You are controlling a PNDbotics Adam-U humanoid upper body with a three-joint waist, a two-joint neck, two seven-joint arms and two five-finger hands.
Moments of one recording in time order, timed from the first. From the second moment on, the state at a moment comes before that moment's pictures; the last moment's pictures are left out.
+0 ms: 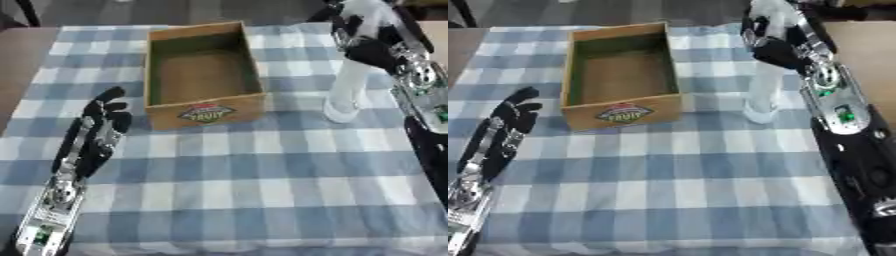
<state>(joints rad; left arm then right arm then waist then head) -0.16 0.23 -0.05 -1.68 -0.28 -0.15 -0.02 -0.79 -0.32 0.10 -1.23 0.05 -0.15 0.10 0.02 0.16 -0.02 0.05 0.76</state>
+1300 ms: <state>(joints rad) -0.23 0.21 -0.10 -1.68 -0.26 -0.16 -0.07 -1.02 -0.35 0.12 -1.20 -0.03 -0.15 0.10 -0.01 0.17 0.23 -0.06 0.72</state>
